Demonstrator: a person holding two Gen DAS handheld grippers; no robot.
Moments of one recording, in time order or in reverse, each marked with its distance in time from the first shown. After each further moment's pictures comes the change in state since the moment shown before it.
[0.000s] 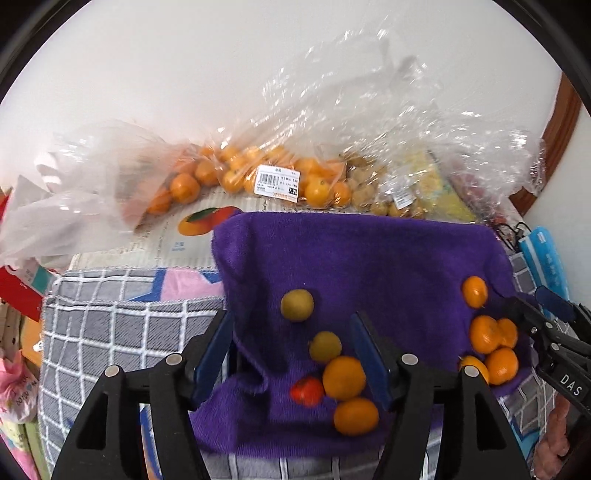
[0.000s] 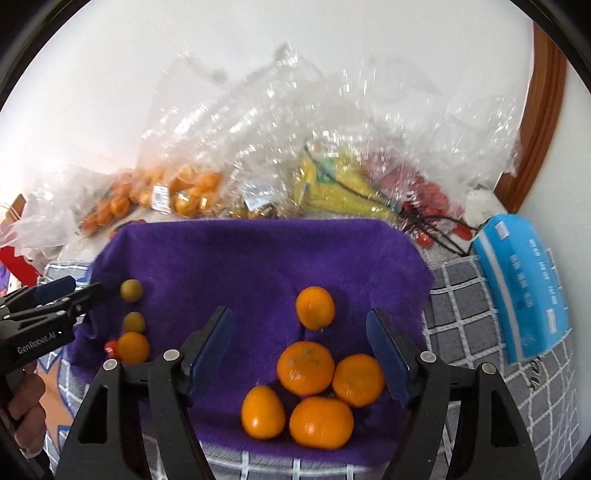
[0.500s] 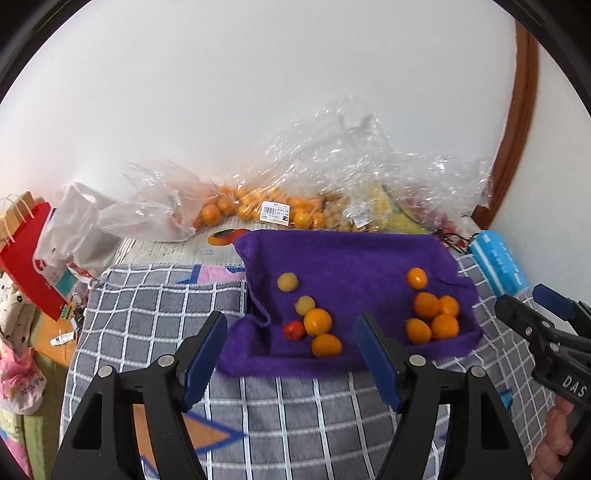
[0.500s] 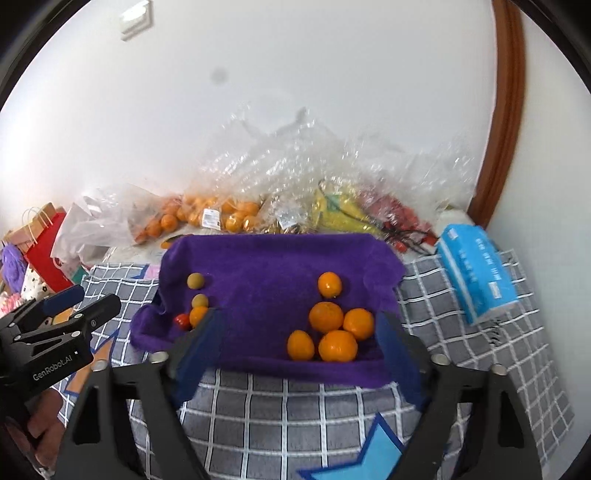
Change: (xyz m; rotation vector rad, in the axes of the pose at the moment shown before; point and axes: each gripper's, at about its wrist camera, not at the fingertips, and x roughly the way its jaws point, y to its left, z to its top) left arm -0.117 0.000 -0.061 0.002 -0.179 -0.027; right arm -0.127 0.022 -0.049 0.006 -0.139 0.002
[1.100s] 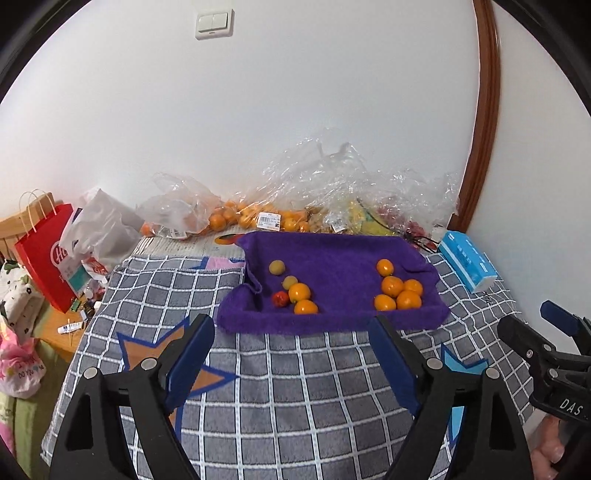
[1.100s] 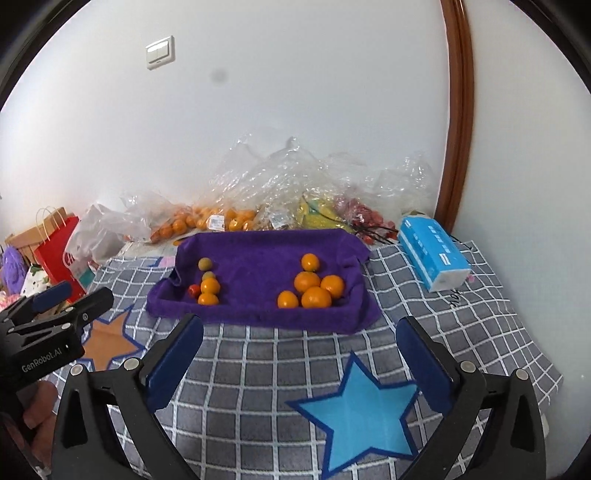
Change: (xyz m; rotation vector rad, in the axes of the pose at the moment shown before) left arm -0.076 -0.016 -0.072 -0.006 -0.146 -0.005; right arm -0.087 -0.010 -0.083 0.008 -0.122 -0.037
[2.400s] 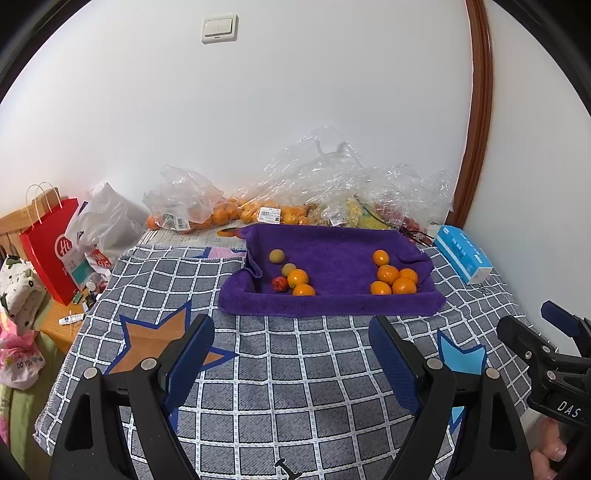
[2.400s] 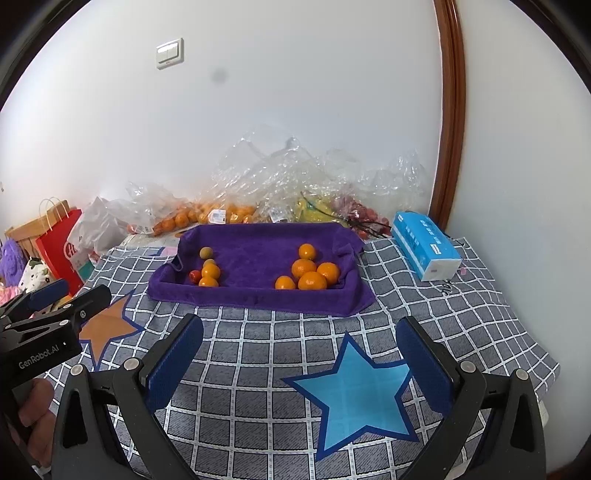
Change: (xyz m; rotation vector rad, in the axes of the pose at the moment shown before) left arm -0.017 0.000 -0.027 0.001 -0.023 0.001; right arm -0.016 -0.002 -0.024 -0.005 -0.025 -0.006
